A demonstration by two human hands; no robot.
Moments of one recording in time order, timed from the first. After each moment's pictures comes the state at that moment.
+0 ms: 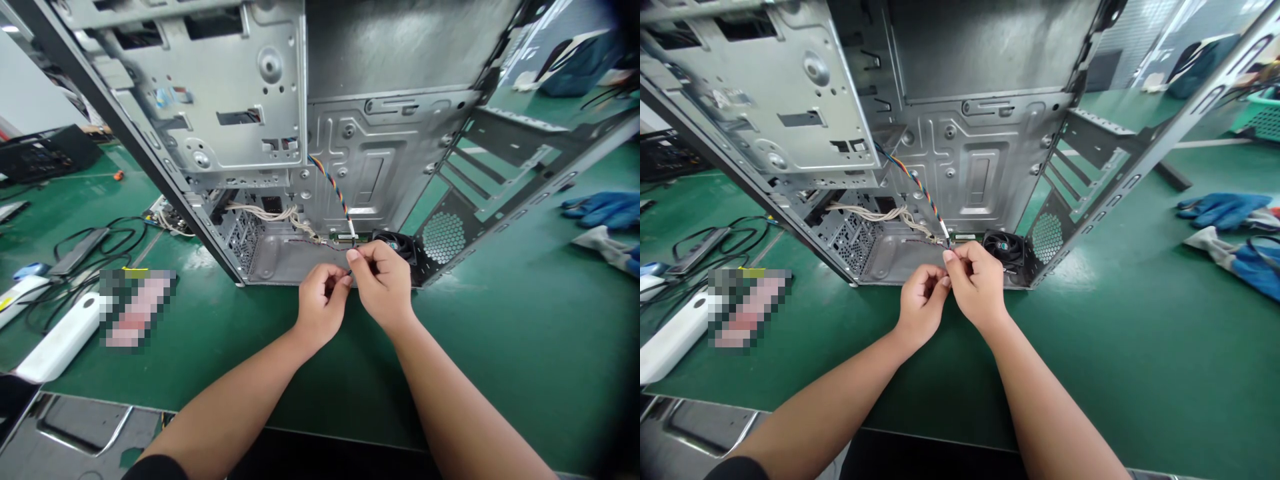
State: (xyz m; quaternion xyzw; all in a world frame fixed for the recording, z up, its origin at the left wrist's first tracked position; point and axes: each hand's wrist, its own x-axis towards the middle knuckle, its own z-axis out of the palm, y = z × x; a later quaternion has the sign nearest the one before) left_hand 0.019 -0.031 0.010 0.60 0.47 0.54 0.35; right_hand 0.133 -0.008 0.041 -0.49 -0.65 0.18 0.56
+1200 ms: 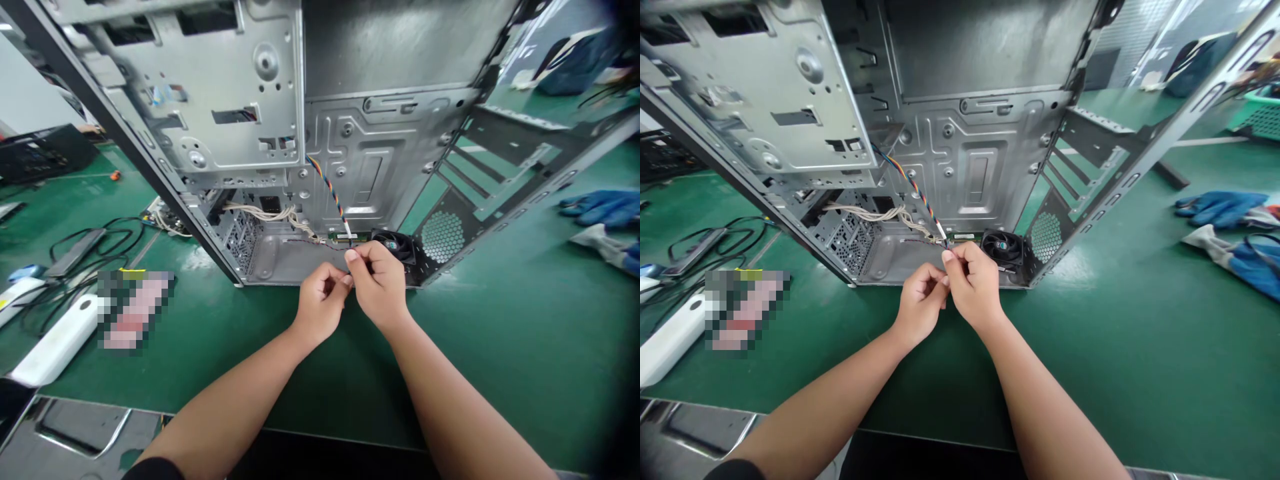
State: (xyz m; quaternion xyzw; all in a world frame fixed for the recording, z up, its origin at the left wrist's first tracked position) left_hand 0.018 -0.028 0.017 0.57 0.44 0.52 0.45; right_hand 0.132 -0.007 0.035 -0.48 -0.64 0.20 0.56
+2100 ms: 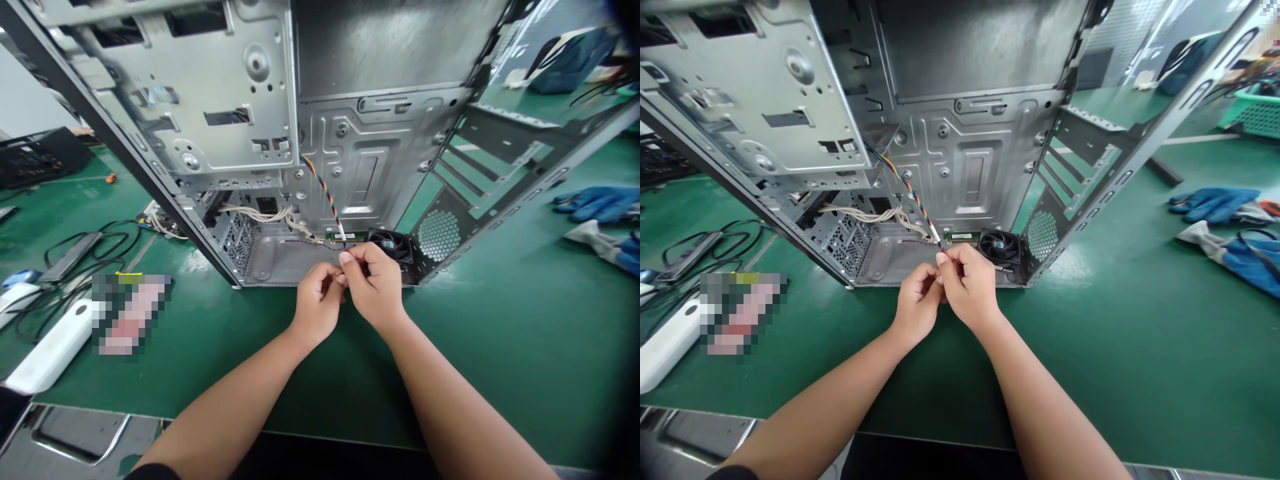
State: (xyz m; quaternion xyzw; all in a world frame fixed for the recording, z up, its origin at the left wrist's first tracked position) left_hand 0.017 -0.026 0.016 0.59 0.44 0.53 0.43; right_hand 0.130 -0.009 0.038 -0.48 -0.66 0.16 0.56
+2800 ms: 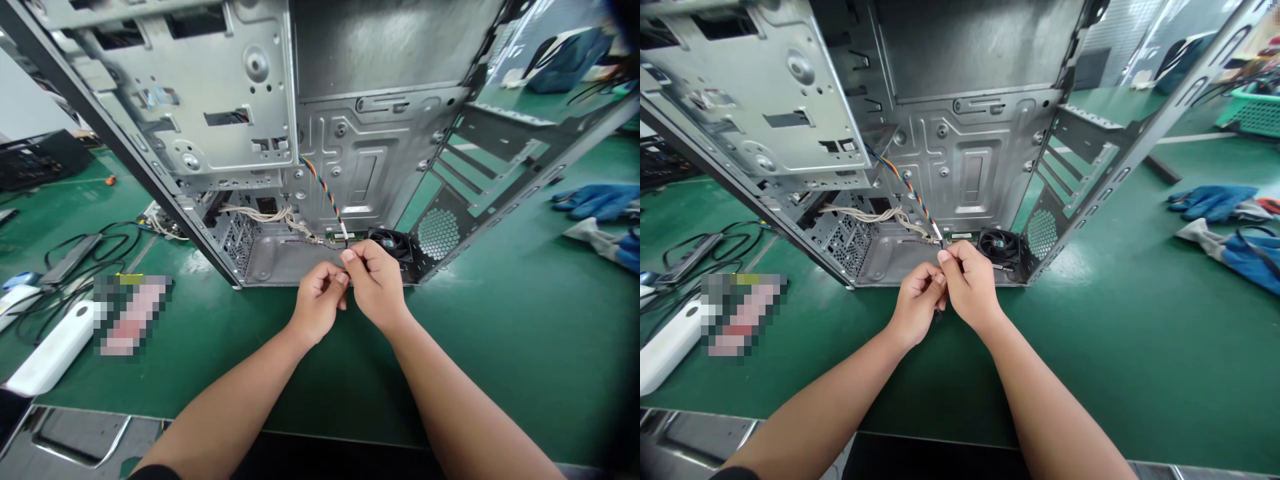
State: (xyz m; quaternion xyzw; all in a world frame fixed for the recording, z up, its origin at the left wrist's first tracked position) left_hand 0.017 -0.027 0.018 0.52 0.38 0.52 0.56; right_hand 0.131 -0.009 0.042 -0.47 -0.65 0.22 0.56
